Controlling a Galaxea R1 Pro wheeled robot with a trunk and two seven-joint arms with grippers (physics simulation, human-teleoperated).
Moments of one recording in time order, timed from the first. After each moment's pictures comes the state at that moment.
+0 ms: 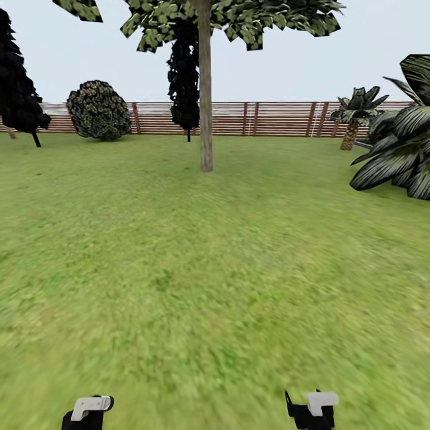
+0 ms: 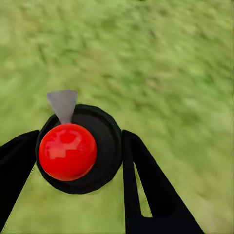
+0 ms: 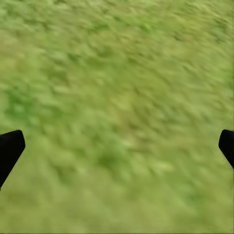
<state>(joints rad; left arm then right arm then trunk) -0.32 0.19 0.35 -0.29 -0.18 -0.37 -0.30 -0.38 -0.06 0.00 -0.13 0.06 -0.63 -0.05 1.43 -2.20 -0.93</state>
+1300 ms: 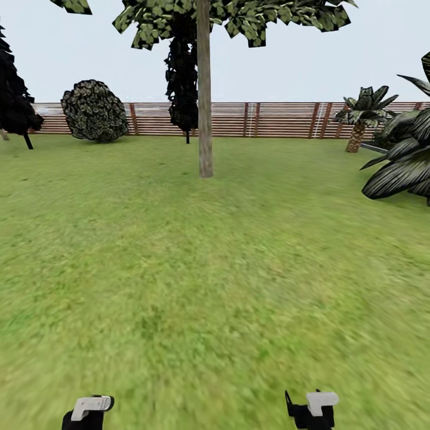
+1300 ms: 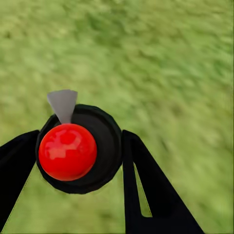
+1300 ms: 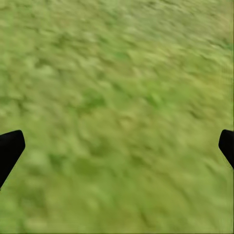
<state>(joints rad) -0.32 0.19 0.35 -0.29 -0.18 -0.37 -0.30 -0.38 -0.06 0.00 -0.13 0.06 -0.63 -0.05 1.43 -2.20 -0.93</state>
